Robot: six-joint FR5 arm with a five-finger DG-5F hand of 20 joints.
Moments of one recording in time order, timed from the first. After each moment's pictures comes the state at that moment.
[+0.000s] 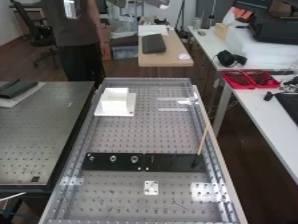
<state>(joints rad) 1.57 -1.57 -1.60 -3.13 -1.57 -0.68</state>
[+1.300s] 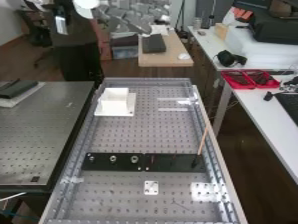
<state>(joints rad) 1.59 -1.52 -1.73 -3.09 -1.50 -0.70</state>
